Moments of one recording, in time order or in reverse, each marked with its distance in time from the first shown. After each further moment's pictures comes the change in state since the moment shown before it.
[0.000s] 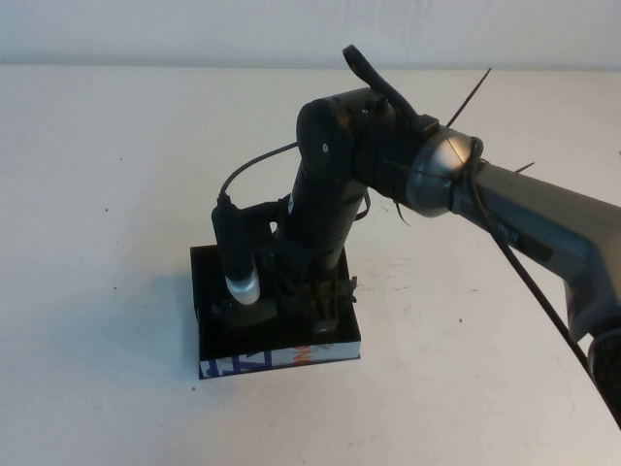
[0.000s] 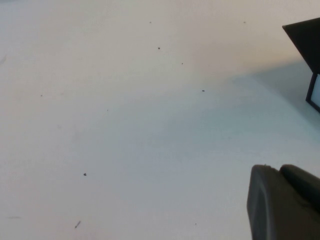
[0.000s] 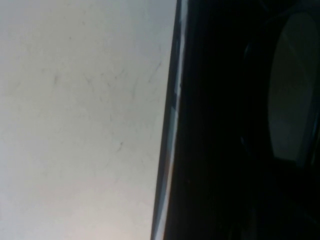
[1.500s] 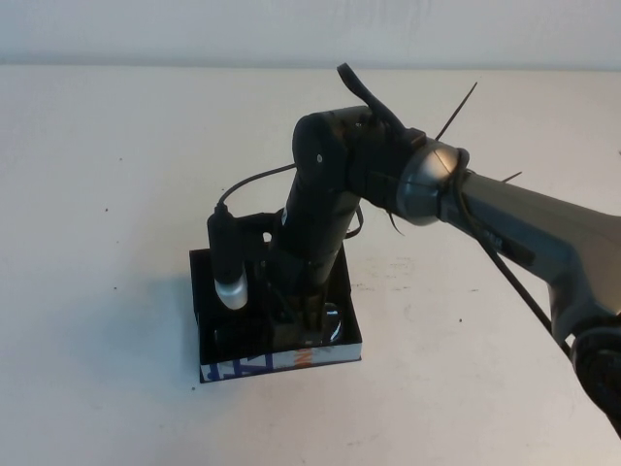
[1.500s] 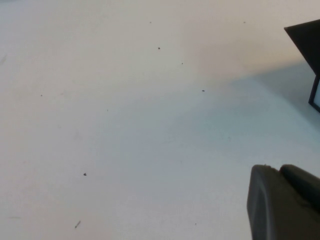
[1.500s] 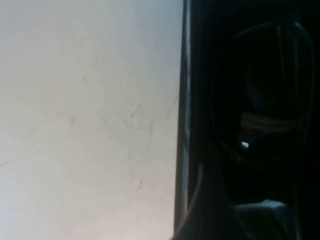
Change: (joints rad) right arm 0.000 0.044 -0.002 0.076 0.000 0.049; left arm 0.000 0.000 0.000 0.000 0.000 0.000
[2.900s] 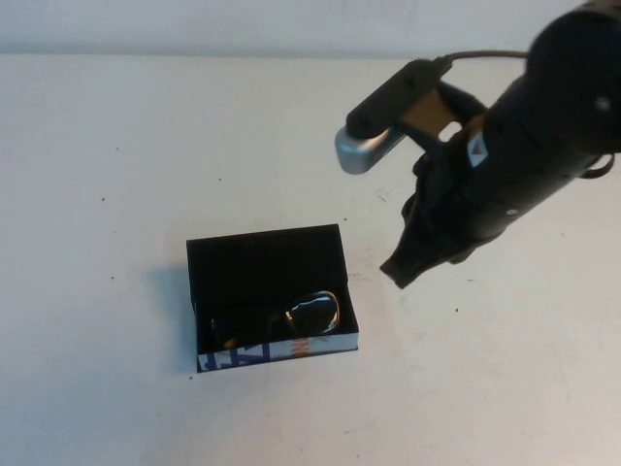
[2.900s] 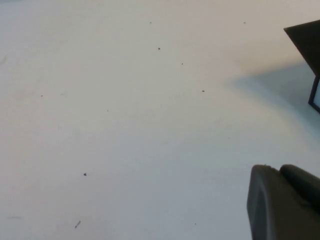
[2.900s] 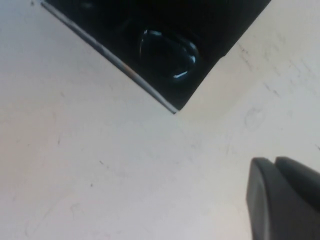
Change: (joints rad) right arm -0.014 -0.695 0.487 -0.305 -0.083 0.993; left arm 0.000 0.000 0.000 0.000 0.000 0.000
